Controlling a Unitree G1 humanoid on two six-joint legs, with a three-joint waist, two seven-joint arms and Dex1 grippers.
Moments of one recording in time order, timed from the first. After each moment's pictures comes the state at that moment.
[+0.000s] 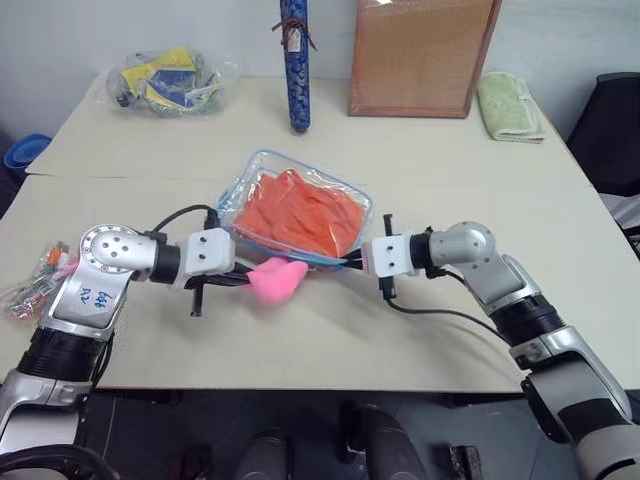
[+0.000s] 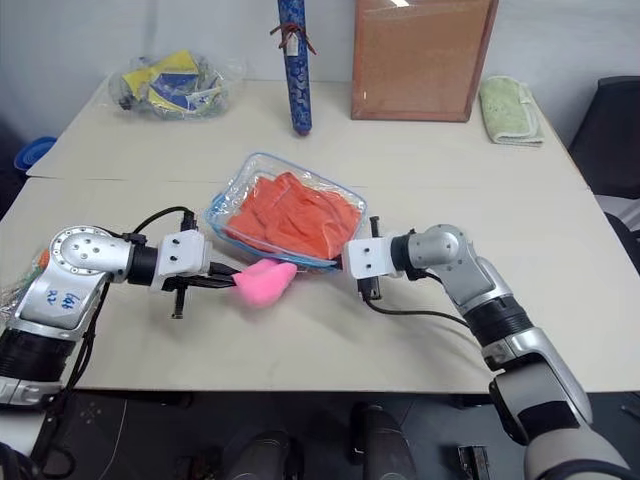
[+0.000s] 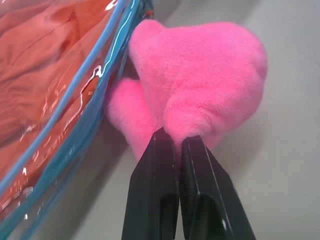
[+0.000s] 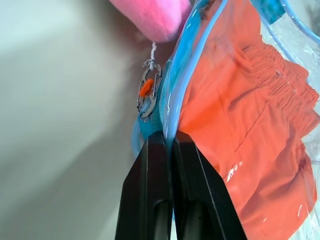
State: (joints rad) left arm -0.50 0.86 -0.09 0.03 -0.15 0.14 -1.19; right arm -0.77 -0.57 0.38 0.35 -0.06 -0.31 1.09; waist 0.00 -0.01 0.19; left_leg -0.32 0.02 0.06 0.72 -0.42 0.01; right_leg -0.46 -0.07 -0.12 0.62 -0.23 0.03
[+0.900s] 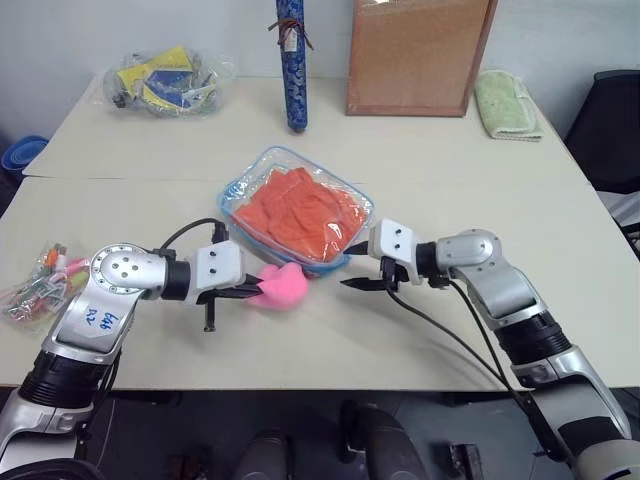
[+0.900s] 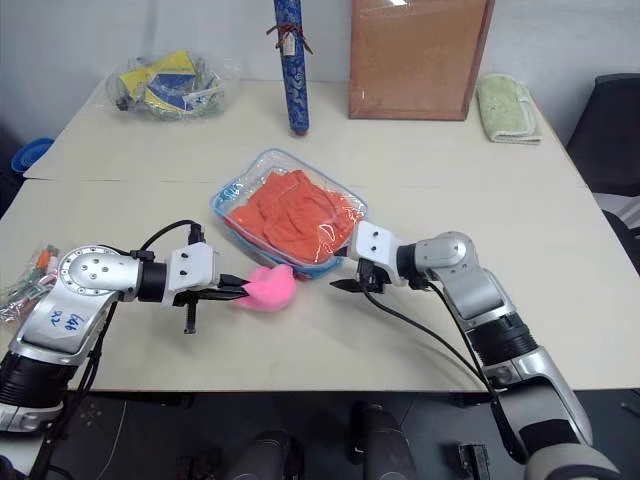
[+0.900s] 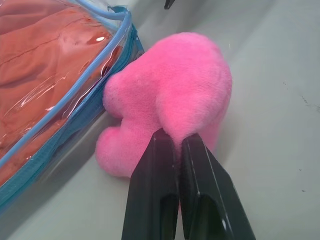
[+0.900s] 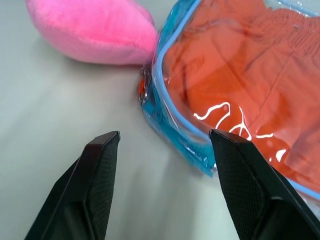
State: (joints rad) left arm -0.42 0.83 -0.10 -0.15 -0.17 0.25 -1.11; right arm -0.70 -0.52 0.31 0.15 0.10 0.21 1.10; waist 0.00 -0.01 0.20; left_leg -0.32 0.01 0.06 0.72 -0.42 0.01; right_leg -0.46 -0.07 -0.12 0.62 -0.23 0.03
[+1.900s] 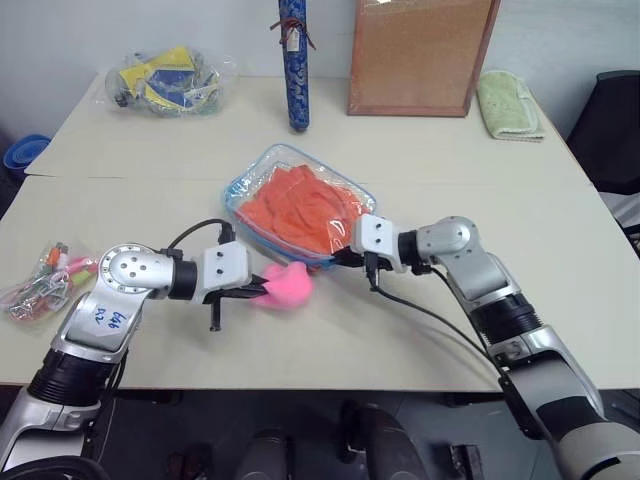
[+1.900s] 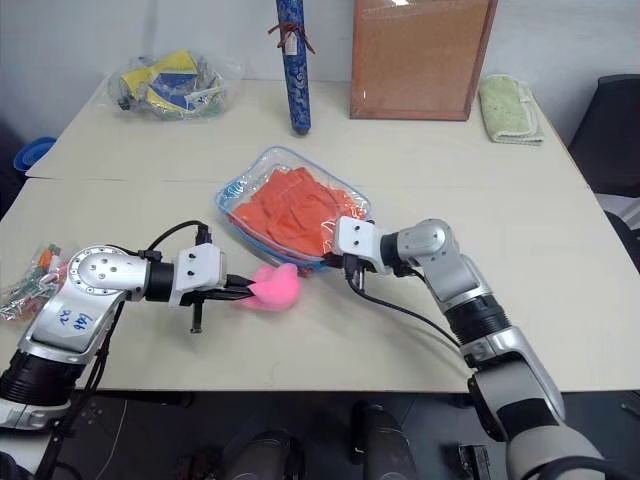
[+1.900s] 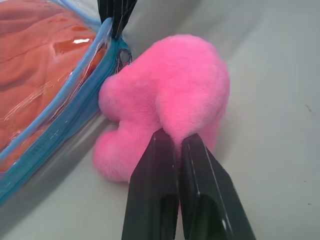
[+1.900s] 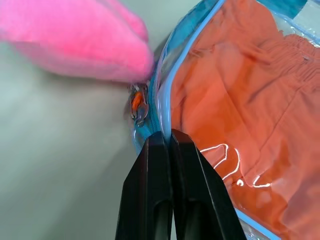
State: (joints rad) left arm -0.43 0.84 -0.11 -0.13 -0.17 0.25 -1.12; right arm -0.80 -0.49 0.32 0.33 -0.01 0.01 1.17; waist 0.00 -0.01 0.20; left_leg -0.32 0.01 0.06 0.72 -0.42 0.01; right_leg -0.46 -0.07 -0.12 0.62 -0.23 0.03
